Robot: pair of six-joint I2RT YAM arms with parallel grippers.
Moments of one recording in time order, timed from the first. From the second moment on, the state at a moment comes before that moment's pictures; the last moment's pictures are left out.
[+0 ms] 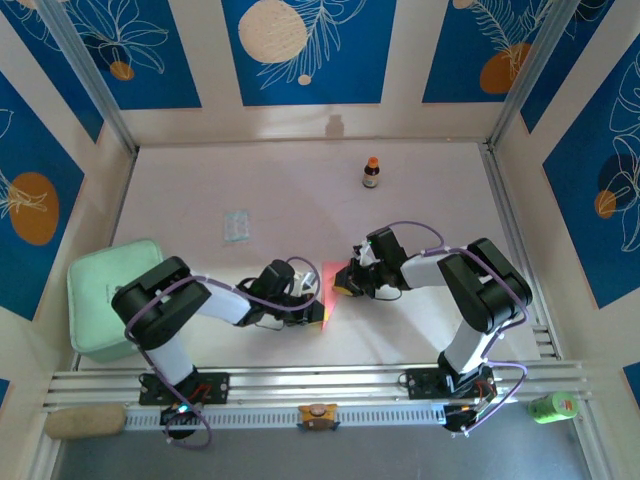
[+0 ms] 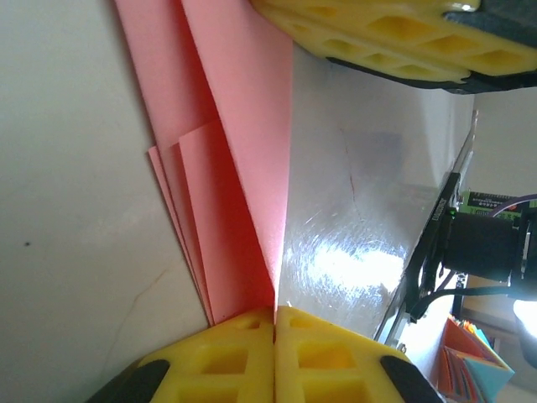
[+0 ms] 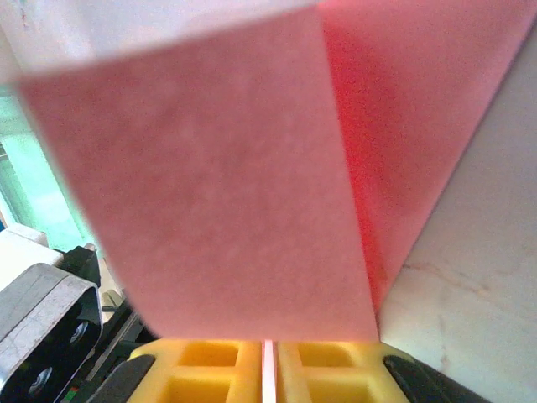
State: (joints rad) left arm -0.82 1.70 0.50 0.44 0.63 -0.91; right arm 0.49 1.71 0.62 0.11 -0.70 0.92
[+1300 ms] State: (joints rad) left arm -0.82 1.68 0.50 0.36 0.68 -0.87; right arm 0.50 1.71 0.64 0.08 -0.69 0.93
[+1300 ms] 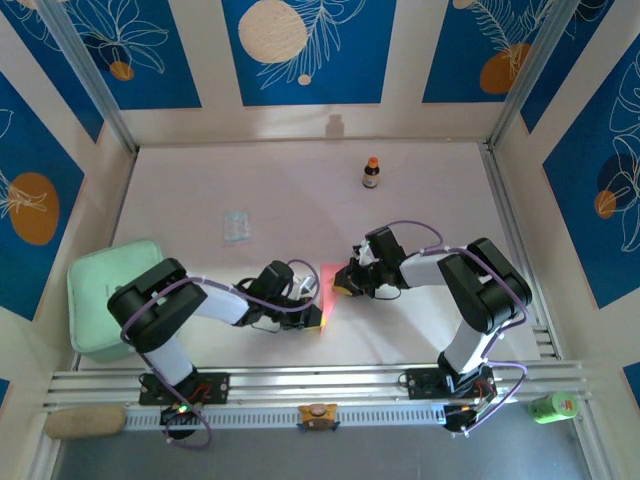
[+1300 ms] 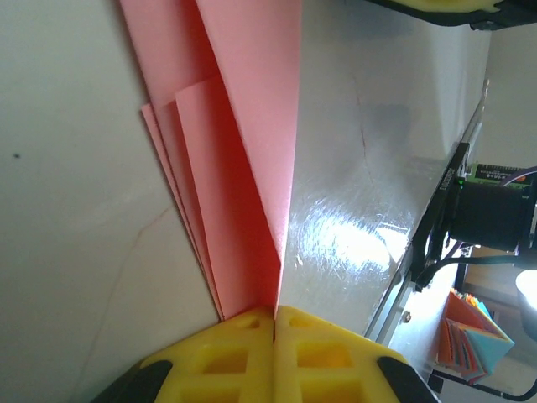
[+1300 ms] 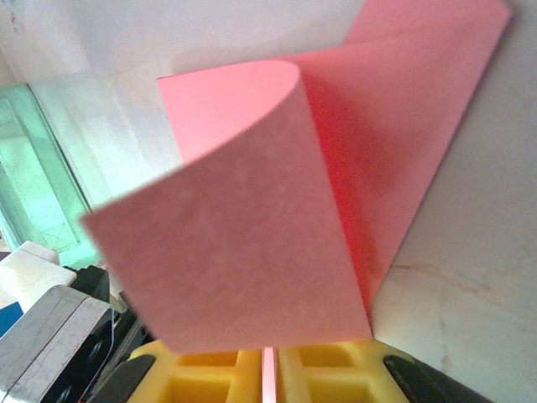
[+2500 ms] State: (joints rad) left arm -0.84 1.55 0.44 0.25 0.65 -0.84; right arm 0.51 1.71 0.65 0.06 -0.67 0.95
